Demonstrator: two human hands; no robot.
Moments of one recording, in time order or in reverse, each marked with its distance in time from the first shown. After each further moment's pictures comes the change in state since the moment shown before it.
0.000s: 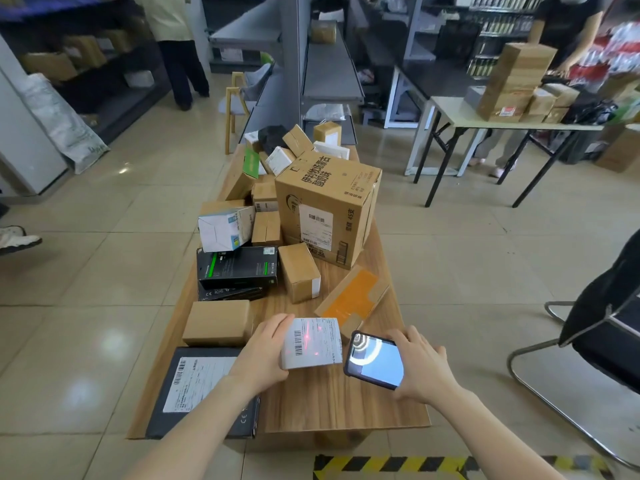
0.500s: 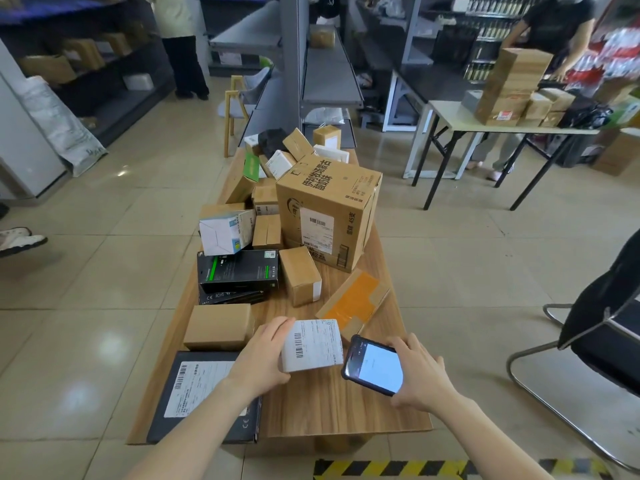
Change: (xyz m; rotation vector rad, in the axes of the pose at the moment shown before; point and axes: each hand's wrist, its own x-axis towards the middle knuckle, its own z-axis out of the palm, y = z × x) left_hand -0.002 -0.005 -0.004 -0.013 0.005 0.021; right_hand 0.003 0.002 0.018 0.109 -0.026 0.036
